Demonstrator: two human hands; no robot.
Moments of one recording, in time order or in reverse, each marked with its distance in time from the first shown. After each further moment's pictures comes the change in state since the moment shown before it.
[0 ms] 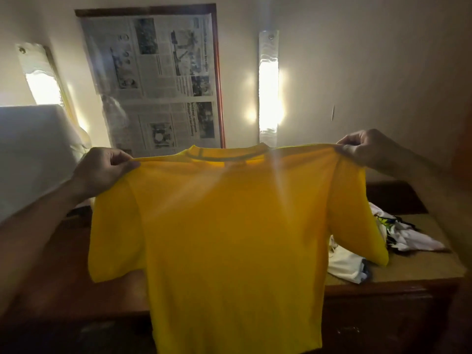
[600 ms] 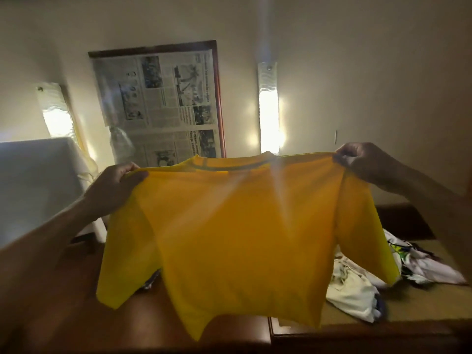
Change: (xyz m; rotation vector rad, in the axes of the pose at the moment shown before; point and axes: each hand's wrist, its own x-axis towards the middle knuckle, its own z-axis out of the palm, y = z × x) left_hand 0.033 0.049 -0.002 -0.090 0.009 0.057; right_hand 0.044 -0.003 -0.033 0.107 -0.014 -0.022
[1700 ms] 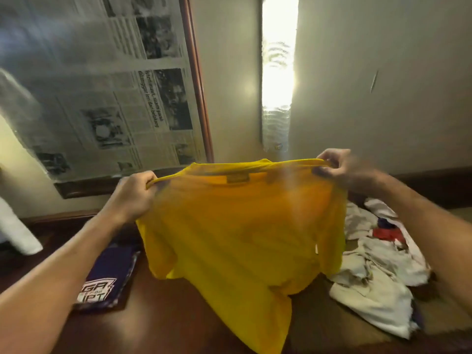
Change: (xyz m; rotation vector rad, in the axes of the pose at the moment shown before) left_hand 0.214 -0.175 0.224 0.181 -0.199 -0.048; right_hand 0.231 0.147 0.170 -0.050 -0.194 0.107
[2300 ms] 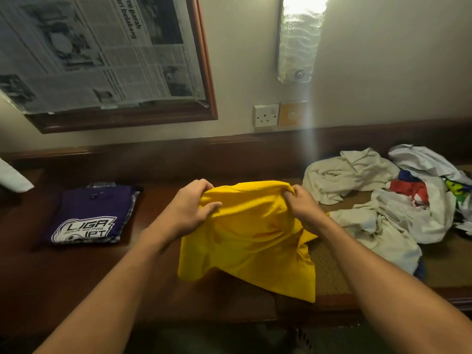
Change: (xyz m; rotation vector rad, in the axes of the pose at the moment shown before) left_hand -0.070 0.007 0.166 -0.203 -0.394 -0.026; right_hand -0.024 0.099 0.240 0.393 -0.147 0.490
